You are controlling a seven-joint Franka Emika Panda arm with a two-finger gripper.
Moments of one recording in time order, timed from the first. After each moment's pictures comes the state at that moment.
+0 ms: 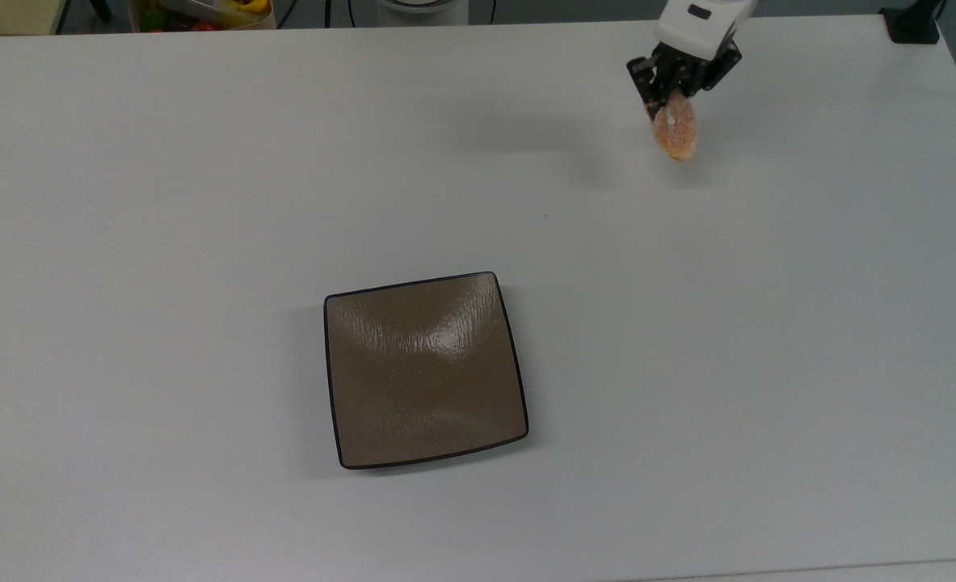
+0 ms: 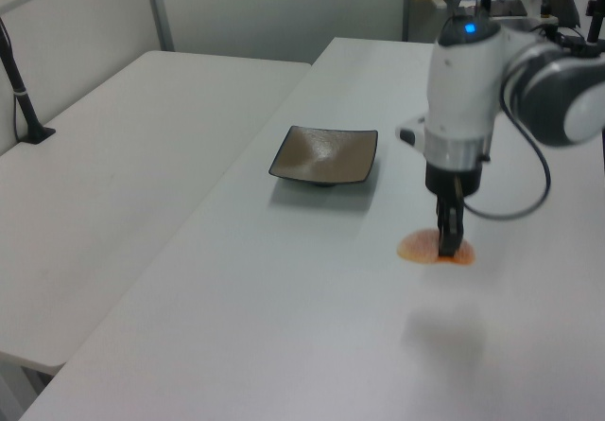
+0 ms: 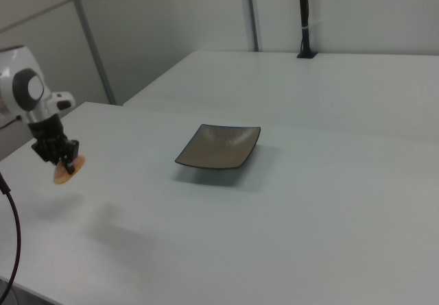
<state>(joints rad) 0.28 0.16 0.41 -1.90 -0.09 2.05 0.37</state>
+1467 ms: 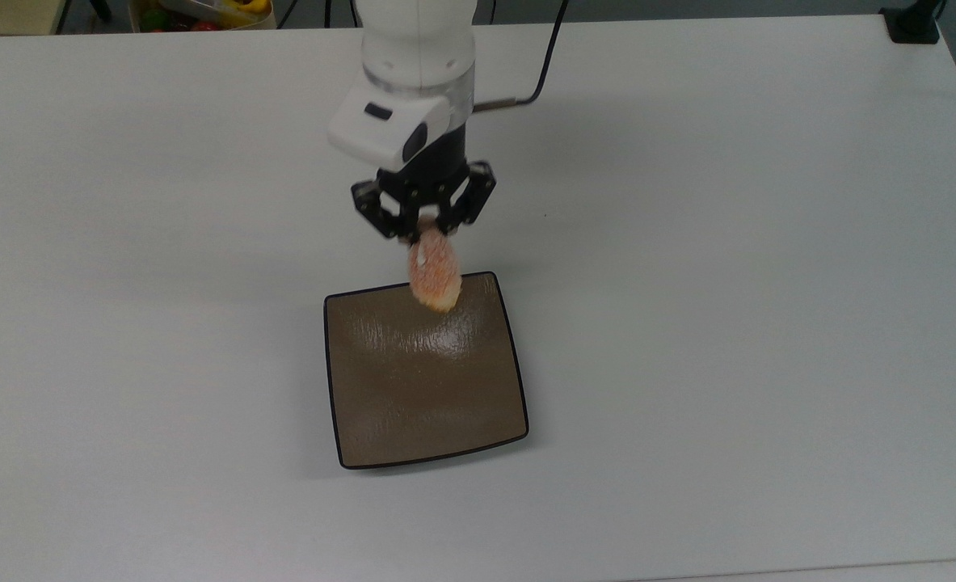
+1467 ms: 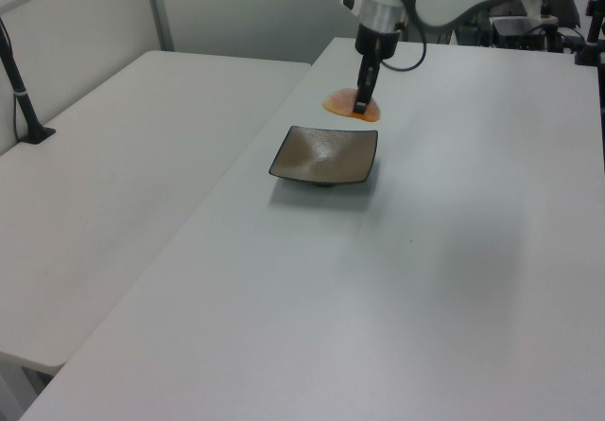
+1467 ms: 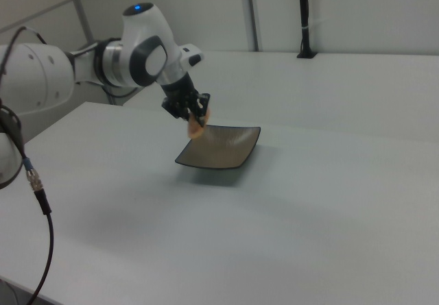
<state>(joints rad) 0.20 0.37 -0.06 -1.53 -0.03 2.16 -0.19</state>
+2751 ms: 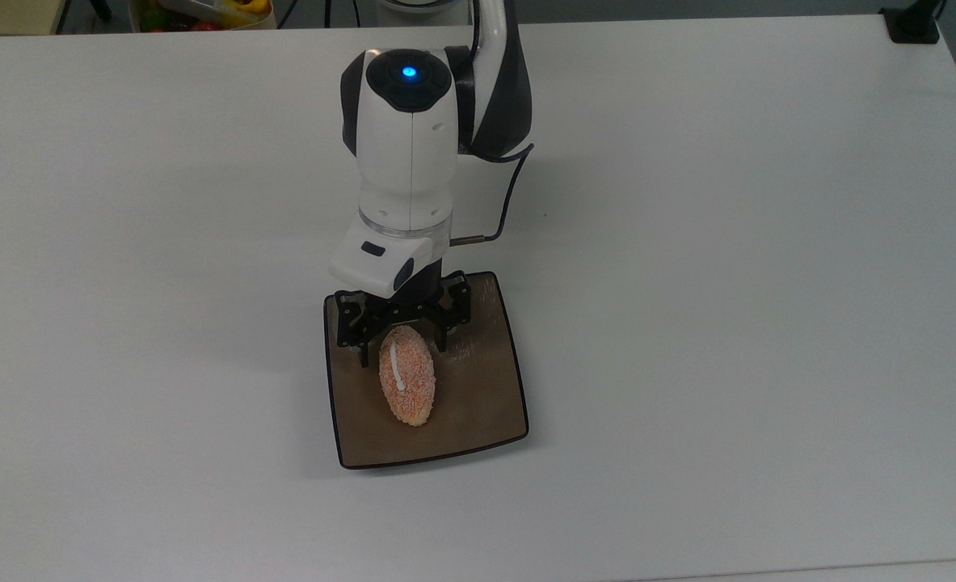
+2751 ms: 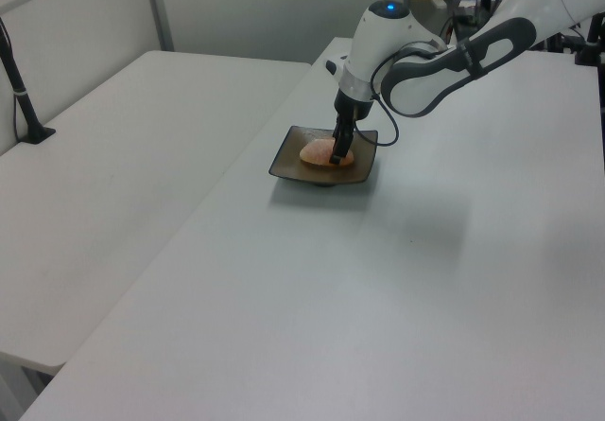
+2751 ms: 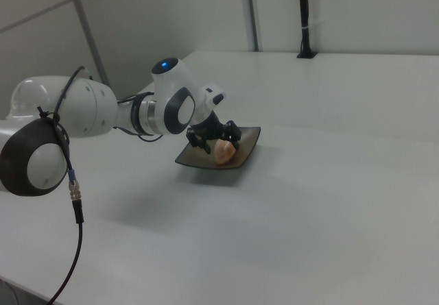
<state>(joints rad) 0.17 0.61 -0.06 -1.52 -0.11 2.51 -0.19</state>
